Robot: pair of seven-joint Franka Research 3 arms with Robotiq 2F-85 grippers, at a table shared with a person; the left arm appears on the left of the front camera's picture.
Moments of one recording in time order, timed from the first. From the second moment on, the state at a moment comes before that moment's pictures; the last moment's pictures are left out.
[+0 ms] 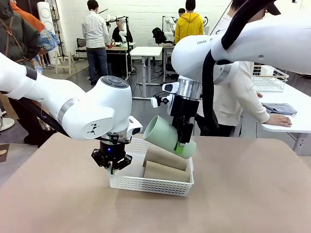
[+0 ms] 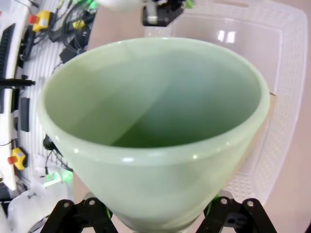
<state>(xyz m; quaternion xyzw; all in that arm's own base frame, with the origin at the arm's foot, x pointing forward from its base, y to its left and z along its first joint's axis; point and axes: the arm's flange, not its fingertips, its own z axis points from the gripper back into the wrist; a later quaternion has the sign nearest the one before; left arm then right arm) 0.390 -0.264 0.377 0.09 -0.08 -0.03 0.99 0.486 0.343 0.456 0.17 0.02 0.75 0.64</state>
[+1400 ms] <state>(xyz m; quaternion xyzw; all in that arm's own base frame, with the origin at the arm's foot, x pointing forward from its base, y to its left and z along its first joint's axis) 0.390 -0.264 0.377 0.09 -0.08 -0.03 0.99 0.509 0.336 0.386 0.16 -0.01 0.73 0.67</state>
